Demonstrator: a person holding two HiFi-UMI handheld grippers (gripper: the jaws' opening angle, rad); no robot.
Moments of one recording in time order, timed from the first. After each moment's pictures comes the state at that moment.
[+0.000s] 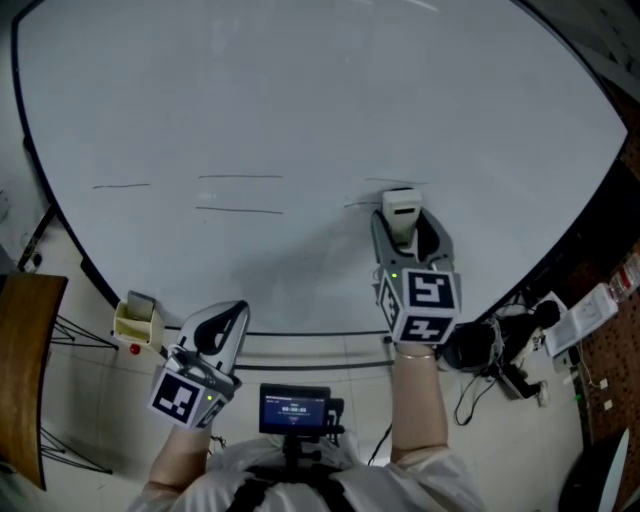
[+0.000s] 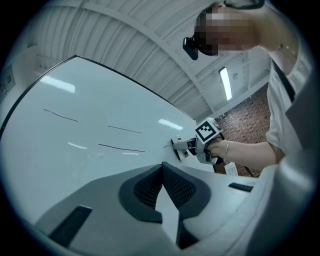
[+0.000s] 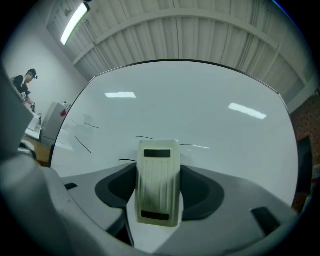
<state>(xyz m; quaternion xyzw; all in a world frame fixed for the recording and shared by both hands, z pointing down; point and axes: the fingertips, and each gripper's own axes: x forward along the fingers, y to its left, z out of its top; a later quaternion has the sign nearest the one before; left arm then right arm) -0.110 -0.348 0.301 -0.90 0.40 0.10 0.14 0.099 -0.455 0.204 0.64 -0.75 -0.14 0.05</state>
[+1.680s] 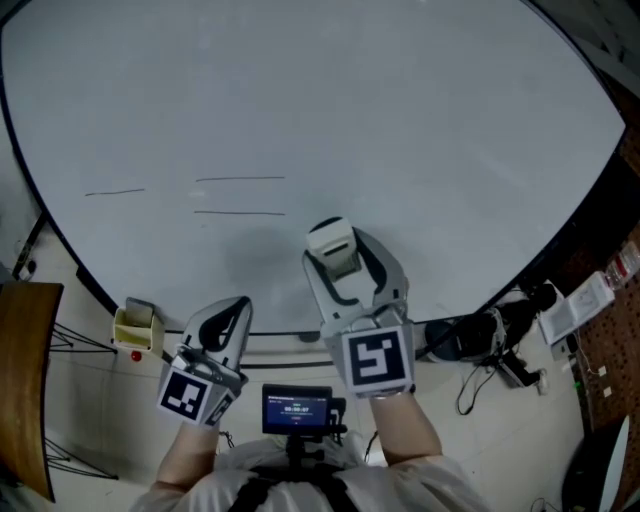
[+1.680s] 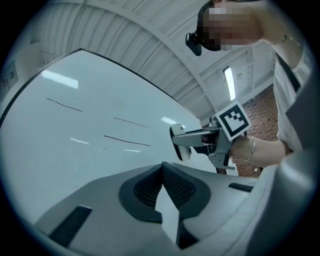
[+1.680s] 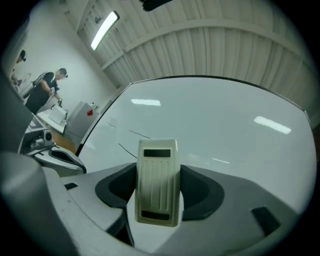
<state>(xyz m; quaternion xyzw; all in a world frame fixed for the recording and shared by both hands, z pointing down) -0.114 -0.369 0.315 -0.91 0.40 0.09 0.10 -0.021 -0.400 0.218 0.53 -0.81 -0.23 0.03</state>
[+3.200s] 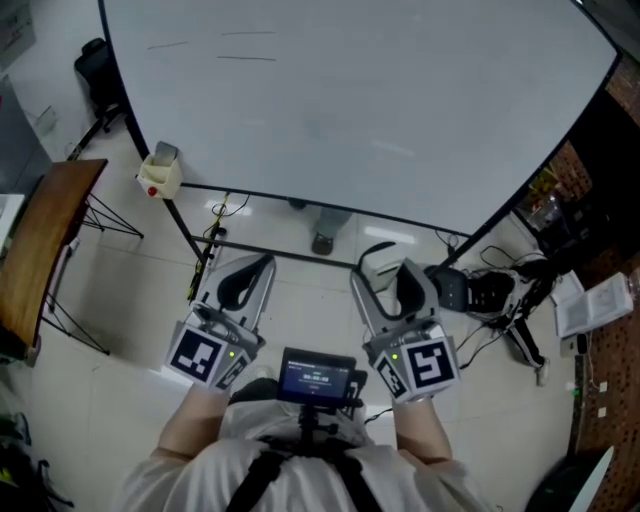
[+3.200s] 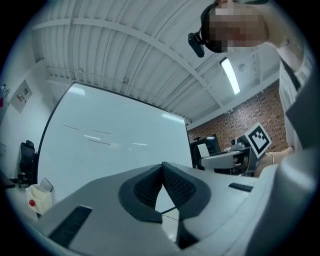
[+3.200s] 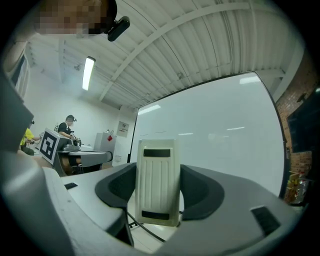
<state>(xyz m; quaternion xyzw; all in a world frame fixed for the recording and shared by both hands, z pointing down) 0.025 -0.100 0.357 -0.87 0.47 0.08 0.07 0.158 -0.114 0.353 0.43 -0.90 -0.05 0.01</state>
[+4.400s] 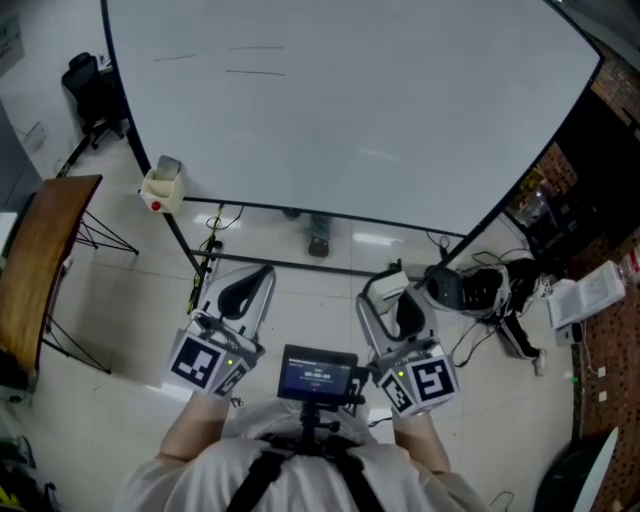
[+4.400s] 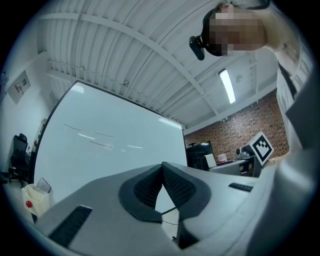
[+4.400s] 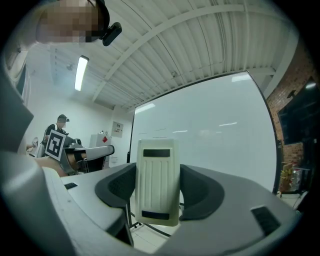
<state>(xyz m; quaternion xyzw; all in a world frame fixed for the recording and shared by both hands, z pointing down) -0.014 -0.083 0.348 -0.89 0.44 0.10 0.06 0.141 -0.079 0.370 0.46 -0.89 -0.02 0.00</state>
